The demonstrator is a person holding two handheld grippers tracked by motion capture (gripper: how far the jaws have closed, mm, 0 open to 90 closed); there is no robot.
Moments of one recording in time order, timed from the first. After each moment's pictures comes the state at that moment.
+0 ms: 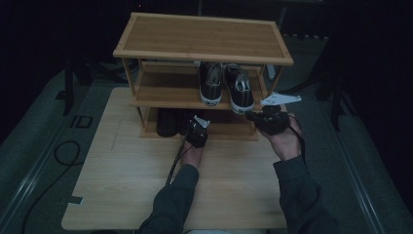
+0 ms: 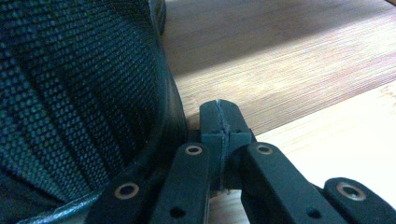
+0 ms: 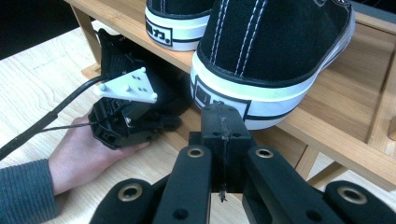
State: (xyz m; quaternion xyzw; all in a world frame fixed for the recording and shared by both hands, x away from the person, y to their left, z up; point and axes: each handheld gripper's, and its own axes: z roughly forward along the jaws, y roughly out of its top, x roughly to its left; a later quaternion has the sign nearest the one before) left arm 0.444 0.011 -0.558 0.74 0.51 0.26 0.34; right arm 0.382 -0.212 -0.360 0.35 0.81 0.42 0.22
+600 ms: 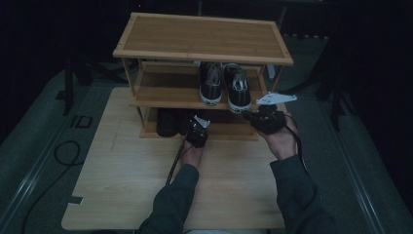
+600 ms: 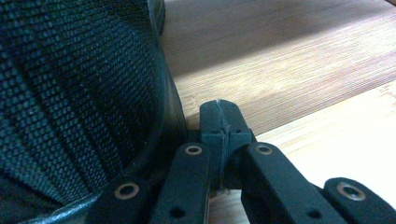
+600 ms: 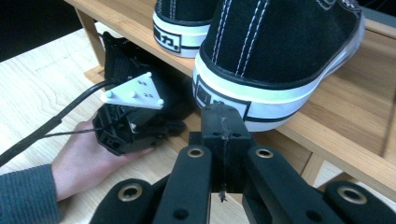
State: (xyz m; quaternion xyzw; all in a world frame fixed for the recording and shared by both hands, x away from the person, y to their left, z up) left arm 0.445 0.011 -0.558 0.74 0.51 0.26 0.35; right arm 0.383 -0.201 -0.361 0.34 0.81 0.42 0.22
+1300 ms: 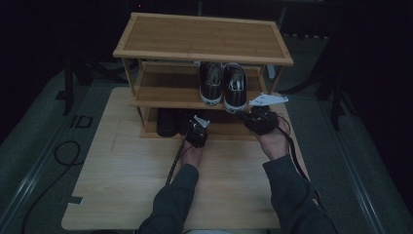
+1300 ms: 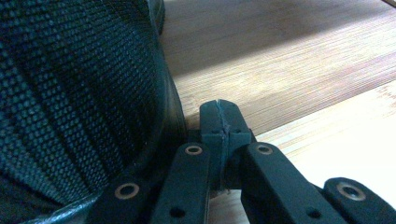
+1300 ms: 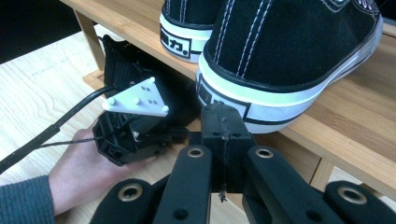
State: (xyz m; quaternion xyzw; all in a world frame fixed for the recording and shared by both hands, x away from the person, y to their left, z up) left arm 0.445 0.011 -0.558 0.74 0.51 0.26 0.35; right arm 0.385 -0.187 -0.368 0.35 0.81 0.42 0.22
